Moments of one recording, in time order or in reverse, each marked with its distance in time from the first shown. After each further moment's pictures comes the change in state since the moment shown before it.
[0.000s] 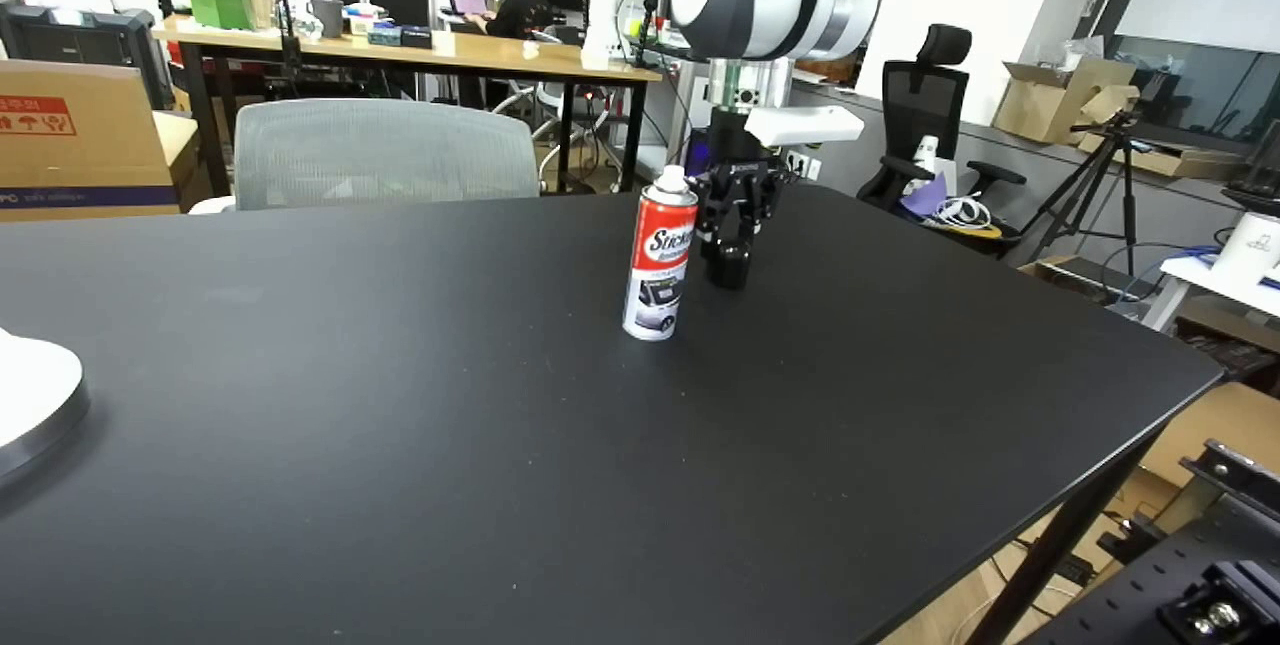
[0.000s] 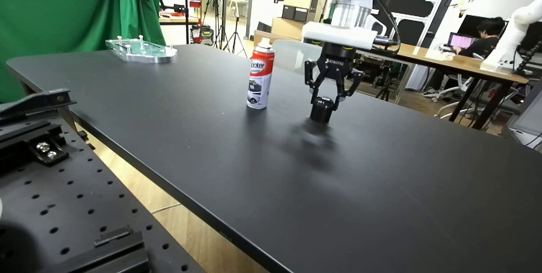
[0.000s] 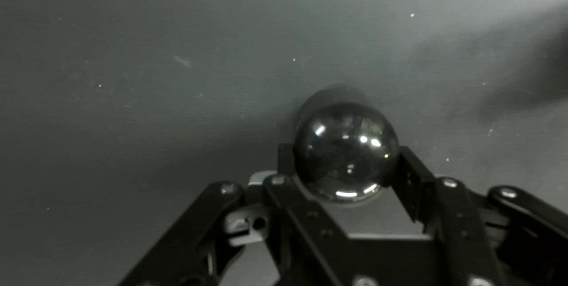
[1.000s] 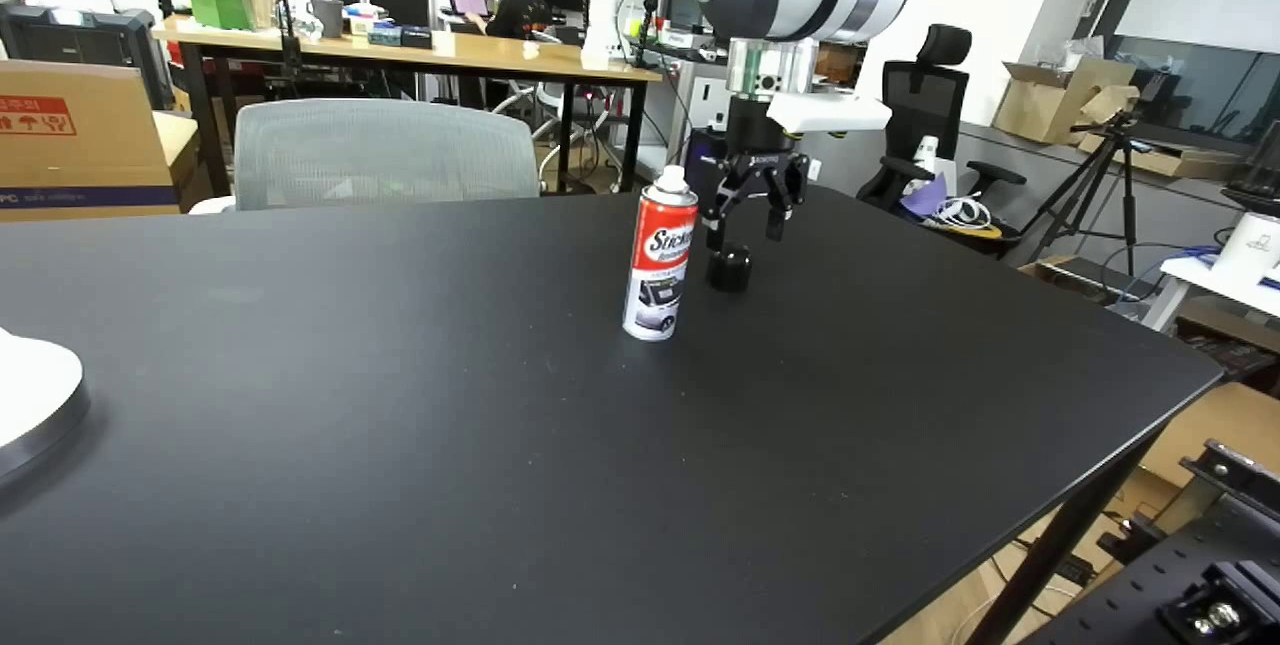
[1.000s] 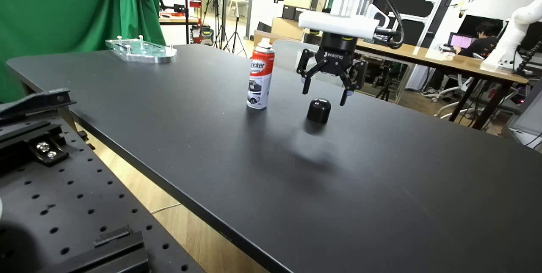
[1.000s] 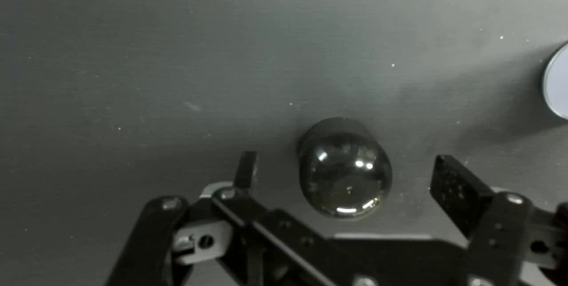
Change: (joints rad) arm -0.003 -0.088 -0.008 -0.103 0.006 0.000 0.000
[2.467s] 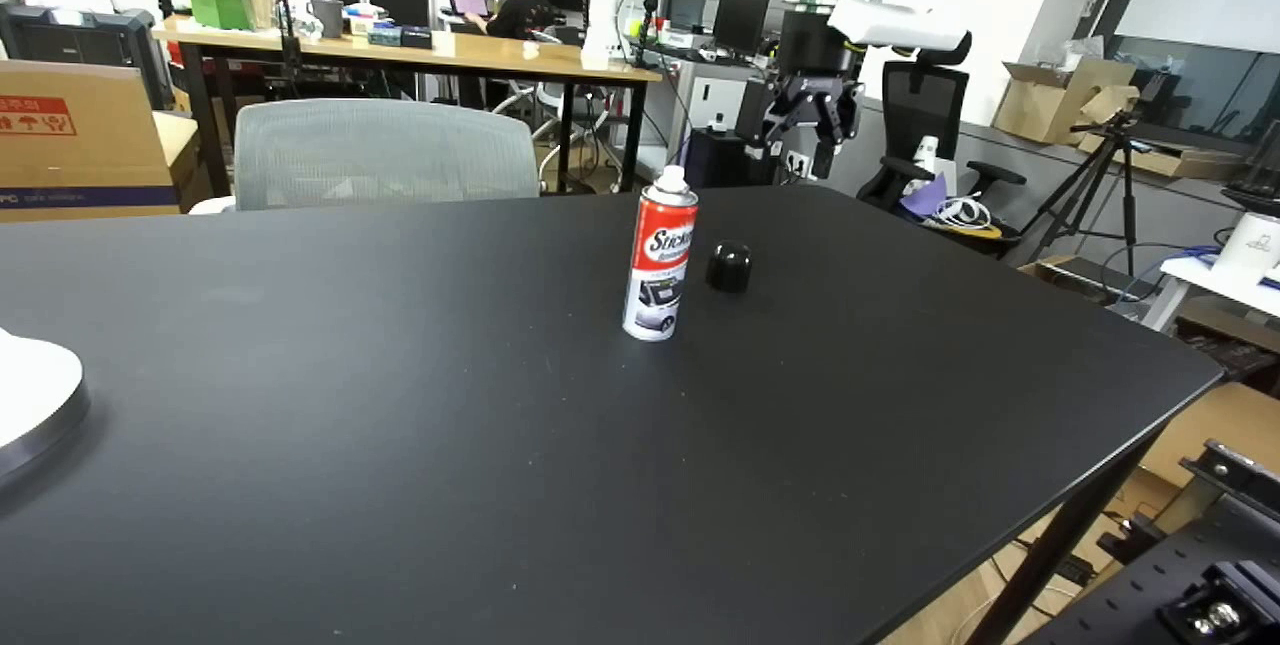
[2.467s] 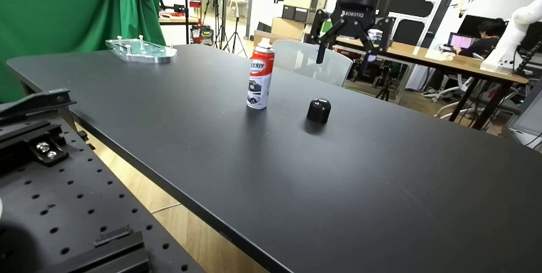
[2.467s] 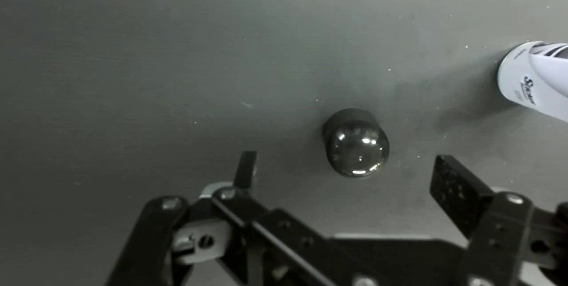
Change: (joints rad) arm -0.005 -0.233 -0.042 -0.132 0.008 -0.036 -0.008
